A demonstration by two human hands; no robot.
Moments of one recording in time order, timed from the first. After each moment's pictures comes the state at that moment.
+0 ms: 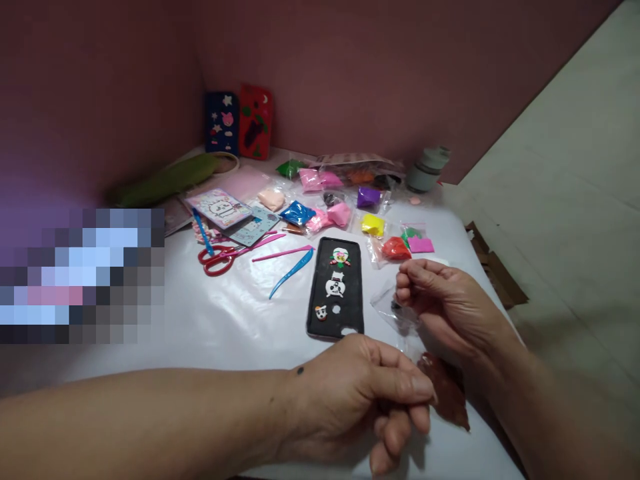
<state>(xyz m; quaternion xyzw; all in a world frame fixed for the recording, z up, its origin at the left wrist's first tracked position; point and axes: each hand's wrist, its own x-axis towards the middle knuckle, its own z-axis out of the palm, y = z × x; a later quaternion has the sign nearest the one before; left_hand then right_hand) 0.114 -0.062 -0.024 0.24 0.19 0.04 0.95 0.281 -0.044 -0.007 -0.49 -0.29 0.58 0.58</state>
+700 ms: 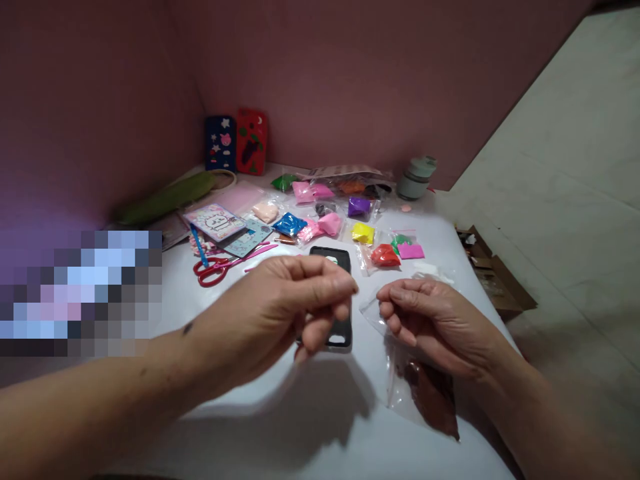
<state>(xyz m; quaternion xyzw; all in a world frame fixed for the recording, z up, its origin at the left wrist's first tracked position) 0.077 -0.023 0.044 0.43 0.33 0.28 0.79 0.285 -0.055 0.002 -0.47 -0.30 0.68 0.47</state>
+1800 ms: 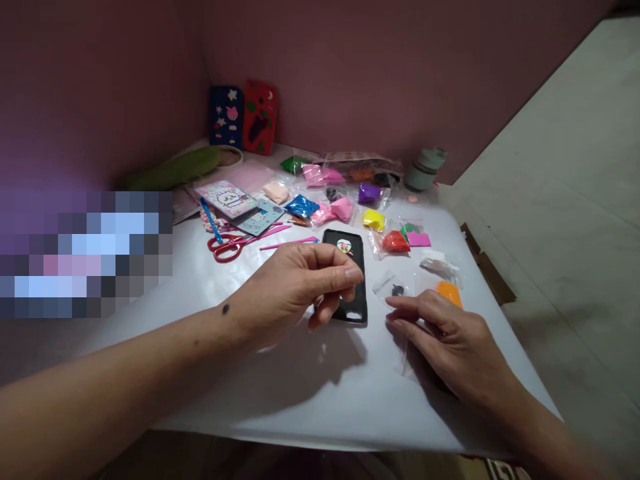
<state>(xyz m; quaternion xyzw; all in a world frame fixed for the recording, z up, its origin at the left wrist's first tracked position) 0.056 -0.021 0.015 0.53 0.31 0.30 0.73 0.273 -0.105 -0.011 -0.62 -0.72 0.17 0.26</state>
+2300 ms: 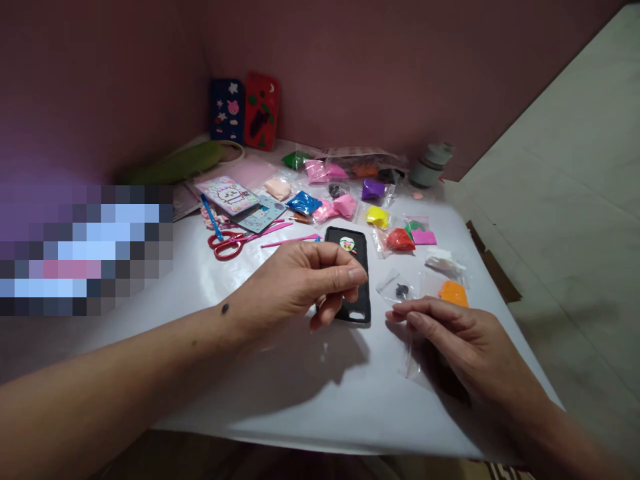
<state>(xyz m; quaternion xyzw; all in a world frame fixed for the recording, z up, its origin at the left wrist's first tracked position) 0.056 -0.018 0.015 0.54 0.30 0.29 0.73 0.270 -0.106 0.001 -0.65 -0.64 0.28 0.29</state>
